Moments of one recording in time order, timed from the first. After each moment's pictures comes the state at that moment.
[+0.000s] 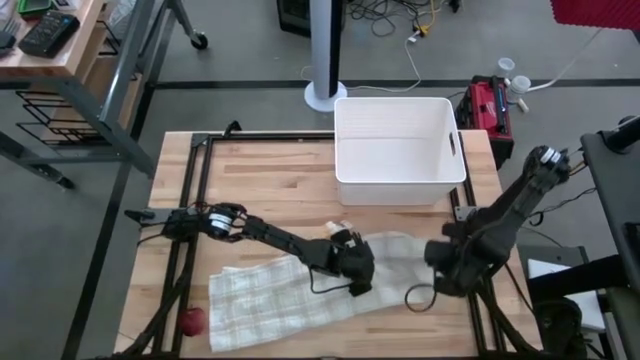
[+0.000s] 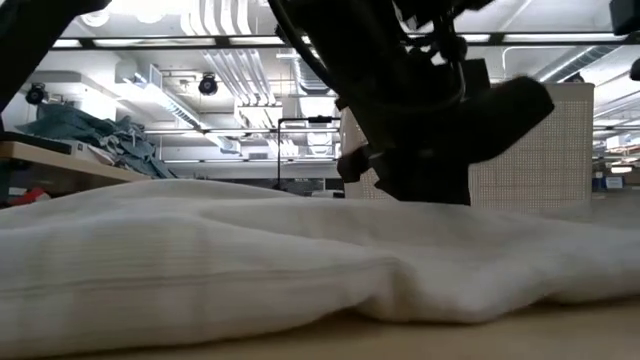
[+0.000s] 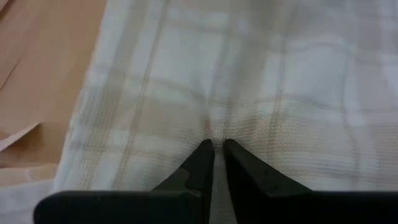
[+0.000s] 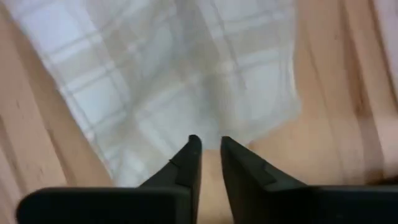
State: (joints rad) left arm -0.28 2.37 1.87 -0.54 -0.36 -0.52; right arm 0.85 1.14 0.83 -1.14 0.24 1.14
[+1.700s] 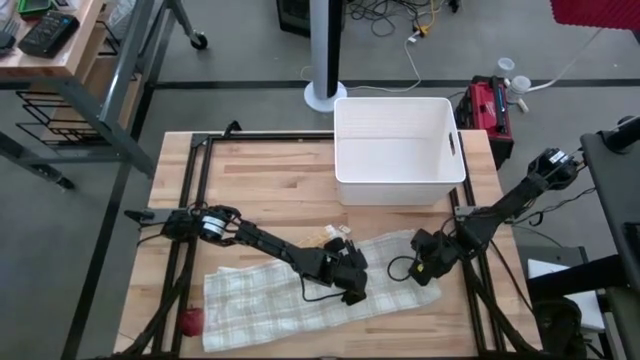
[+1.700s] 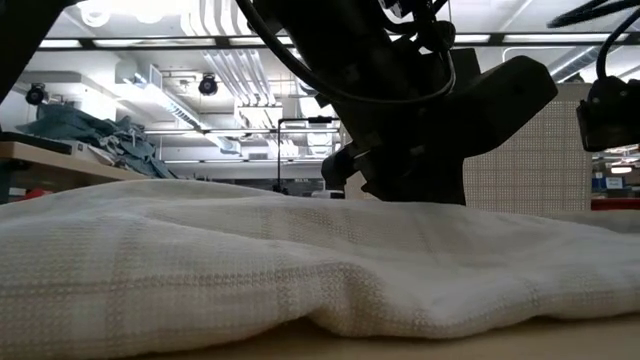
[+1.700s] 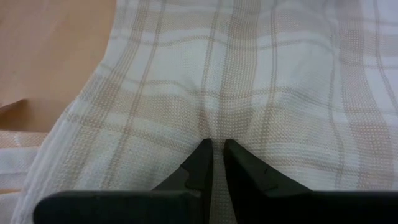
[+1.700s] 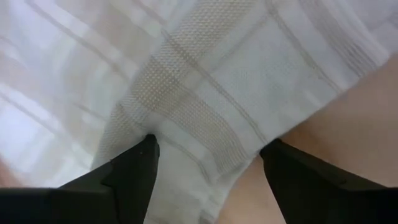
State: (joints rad) left arm -0.33 2.34 1.79 -0.49 -0.36 -0.61; right arm 0.64 1.13 0.38 -0.44 0.14 1.37
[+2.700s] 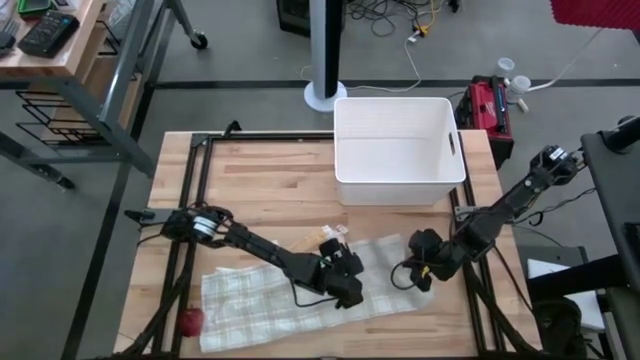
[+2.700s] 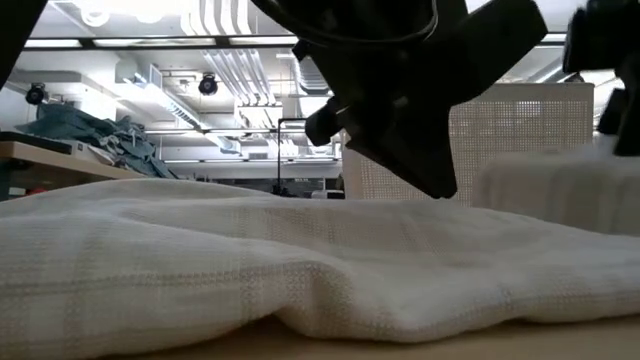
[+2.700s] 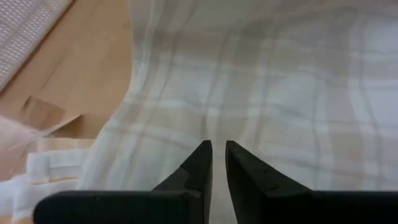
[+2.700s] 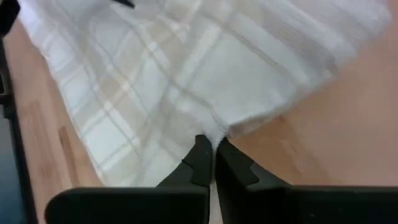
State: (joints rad) left arm -0.38 2.27 1.79 -0.55 -0.53 -0.61; right arm 0.67 1.04 0.54 -0.49 0.31 1.16
